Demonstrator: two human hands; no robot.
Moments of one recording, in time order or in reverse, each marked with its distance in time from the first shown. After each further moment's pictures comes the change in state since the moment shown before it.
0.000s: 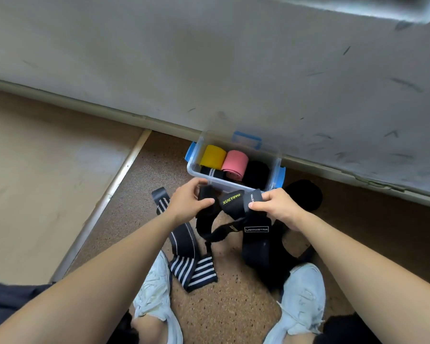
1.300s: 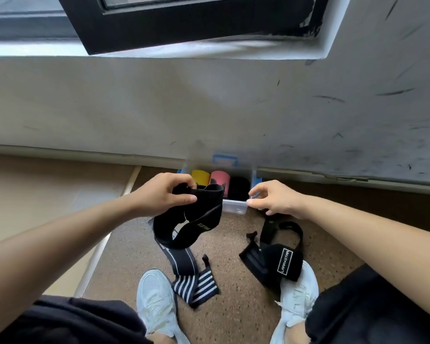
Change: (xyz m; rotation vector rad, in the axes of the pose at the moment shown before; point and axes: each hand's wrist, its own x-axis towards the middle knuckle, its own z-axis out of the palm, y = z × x) left_hand -0.048 0.142 -0.117 0.317 -0.301 0.410; right_hand -0.085 -0.062 -0.057 -0.185 0.027 -0.046
